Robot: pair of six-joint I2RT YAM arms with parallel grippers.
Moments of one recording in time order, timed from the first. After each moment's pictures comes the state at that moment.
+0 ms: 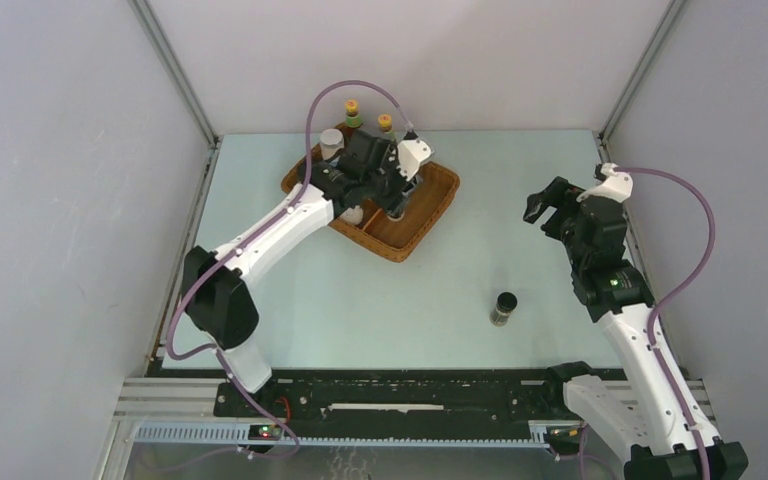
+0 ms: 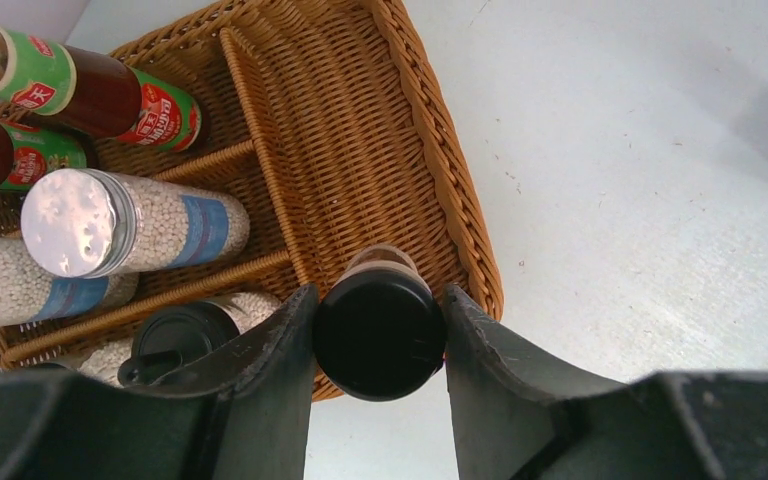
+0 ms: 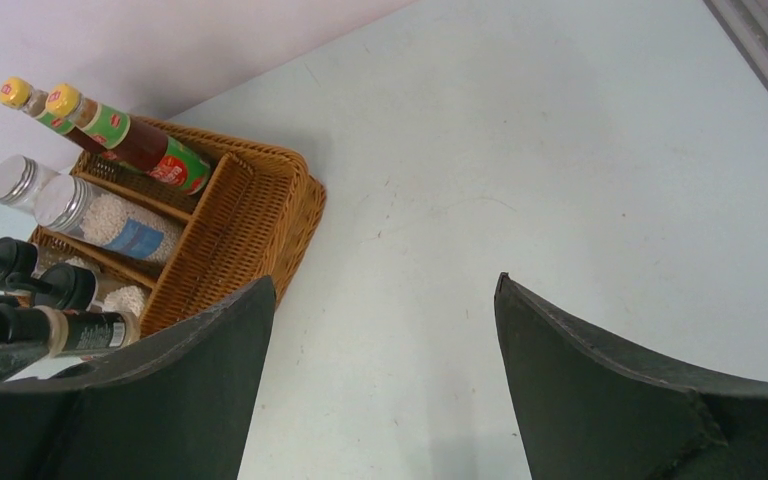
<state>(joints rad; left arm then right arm) -0.65 1.71 1.62 -0.58 0.12 0.31 0.18 0.83 0.87 -0.31 0.23 0.45</state>
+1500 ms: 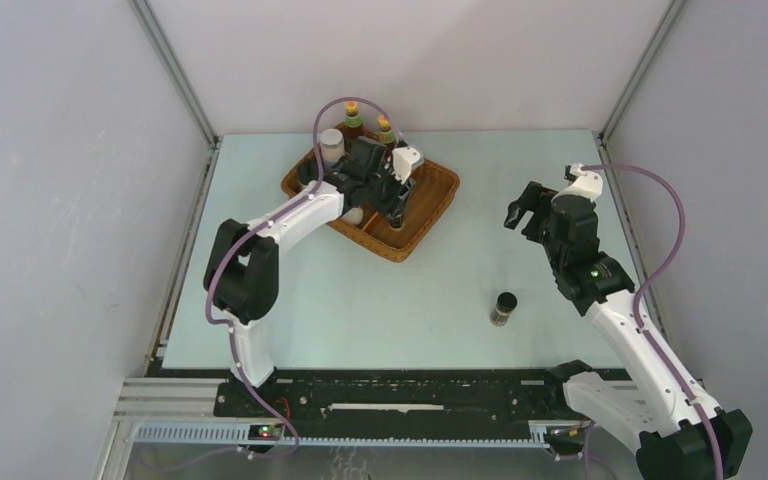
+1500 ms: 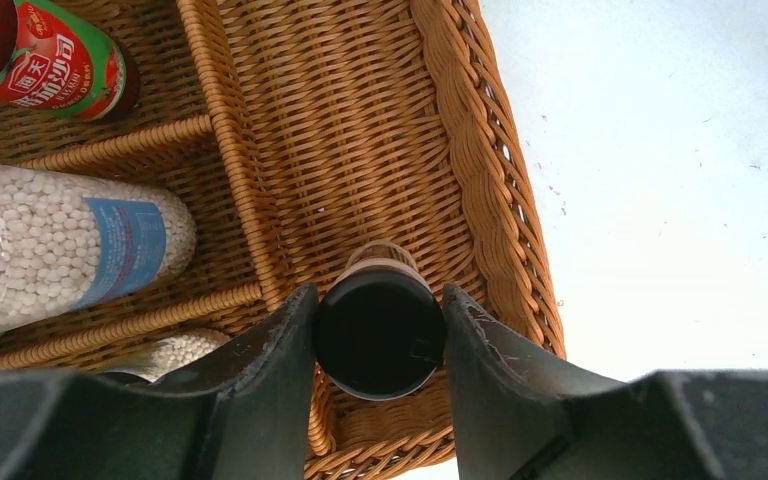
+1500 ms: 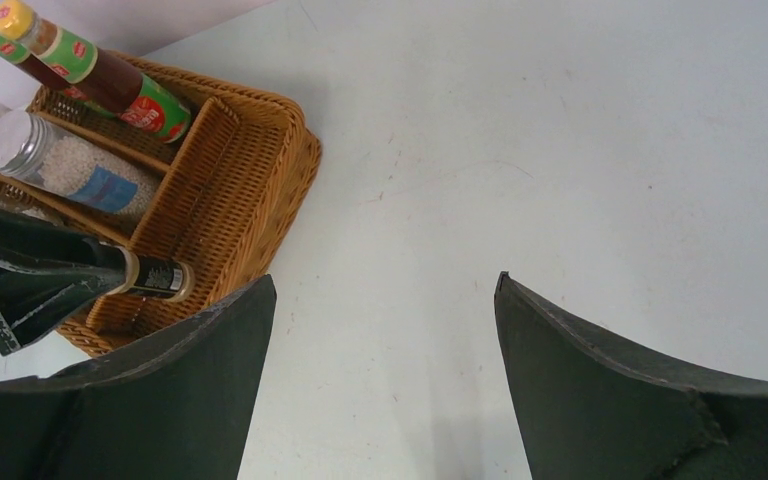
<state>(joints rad) -0.53 1.90 1.53 -0.38 0.25 0.24 0.31 0.92 0.86 -0.30 0.32 0.45</state>
